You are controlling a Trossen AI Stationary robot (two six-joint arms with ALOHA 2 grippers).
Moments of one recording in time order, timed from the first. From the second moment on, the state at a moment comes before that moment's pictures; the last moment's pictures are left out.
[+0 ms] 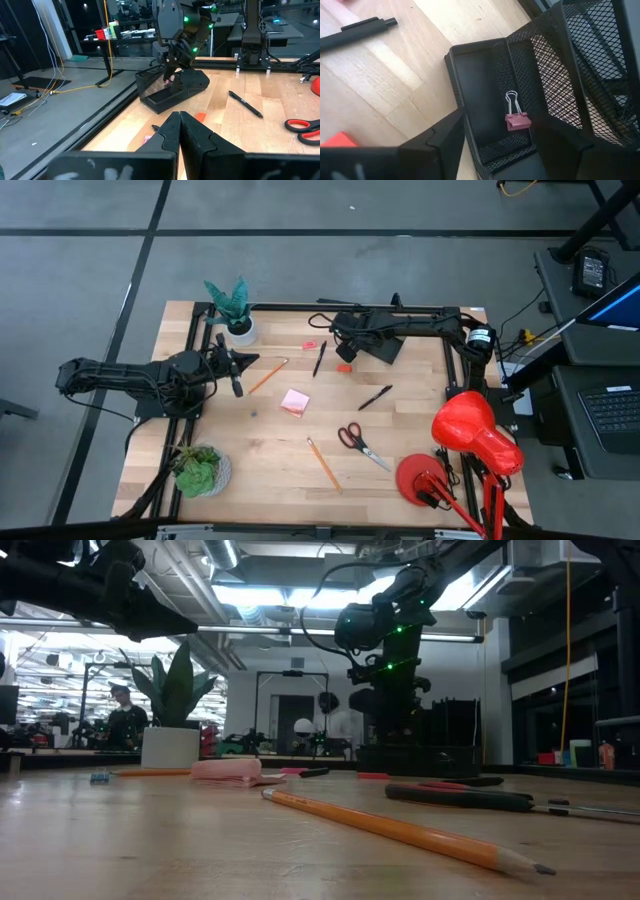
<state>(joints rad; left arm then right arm) 0.06 0.42 0.20 0.10 -0.40 0.04 -0.37 1.93 1.39 -0.75 0.47 0.28</state>
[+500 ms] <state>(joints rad) 0.06 0.42 0.20 0.10 -0.40 0.04 -0.37 1.93 1.39 -0.76 0.47 0.28</state>
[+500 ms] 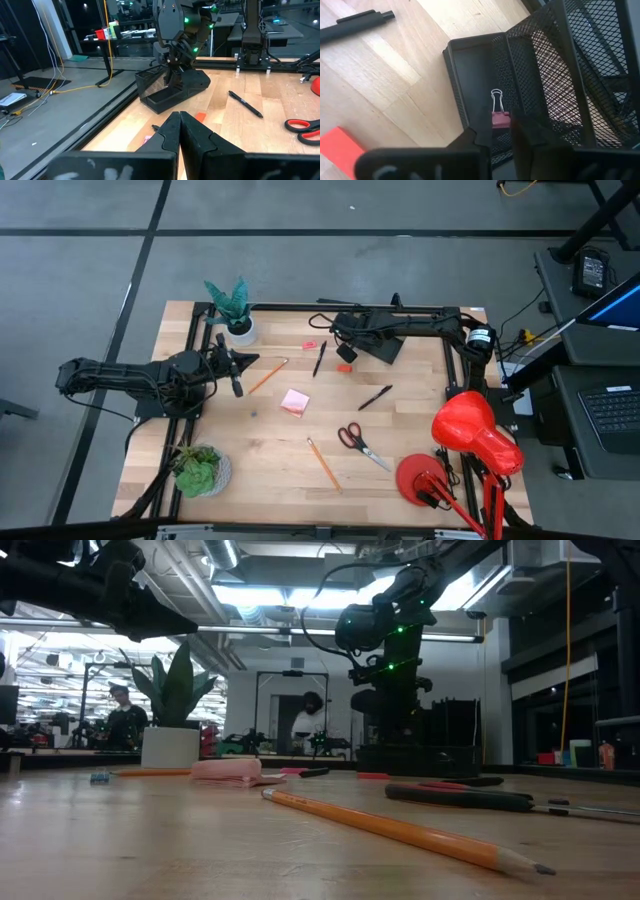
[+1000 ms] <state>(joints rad) 0.06 0.42 0.20 0.10 -0.40 0.04 -0.37 1.93 1.39 -0.77 0.47 0.21</state>
